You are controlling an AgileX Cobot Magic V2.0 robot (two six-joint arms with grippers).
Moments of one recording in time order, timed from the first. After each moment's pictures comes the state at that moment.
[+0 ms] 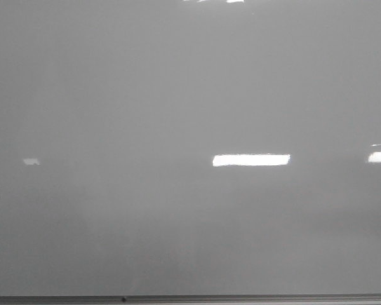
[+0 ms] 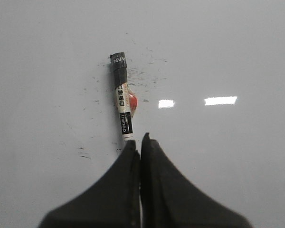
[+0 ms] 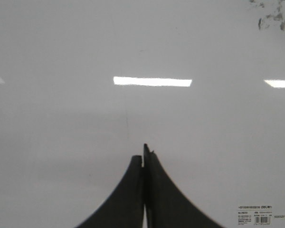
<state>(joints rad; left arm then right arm) -0.02 -0.01 0.01 -0.04 0.17 0.10 -0.06 -0.01 0.03 0.03 0.22 -0.03</state>
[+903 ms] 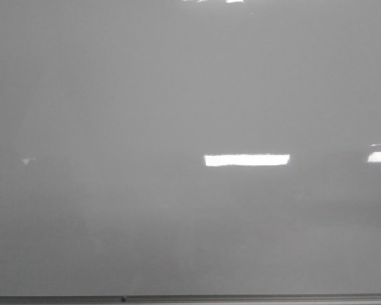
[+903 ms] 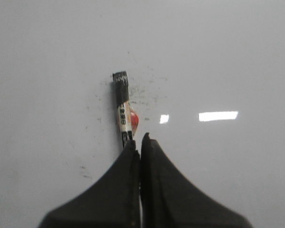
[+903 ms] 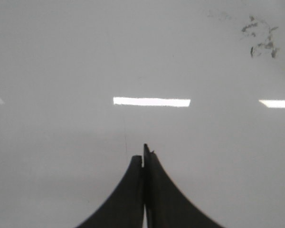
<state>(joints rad) -0.02 -0.01 0.01 -0.04 0.09 0.10 -0.06 -0.01 0.03 0.03 0.14 -0.03</state>
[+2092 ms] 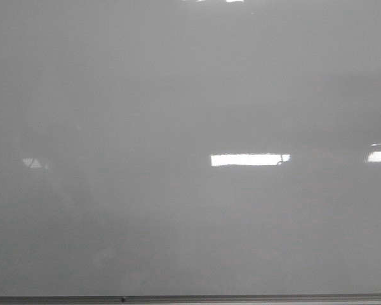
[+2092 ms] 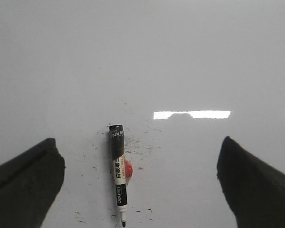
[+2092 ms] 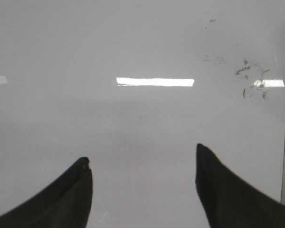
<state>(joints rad) -0.02 0.29 -0.34 -0.09 0.21 0.10 -0.06 0.27 -0.40 0.03 0.40 -0.03</state>
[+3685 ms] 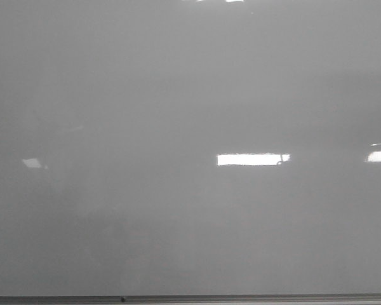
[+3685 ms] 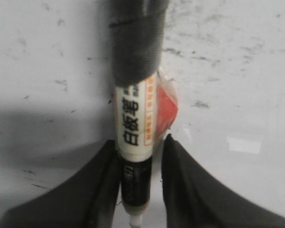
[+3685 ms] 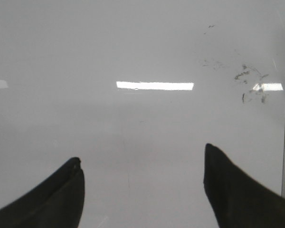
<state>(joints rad) 0.03 1.48 -0.58 -0.11 -0.15 0.03 -0.06 0.27 -0.40 0.03 0.38 -0.03</state>
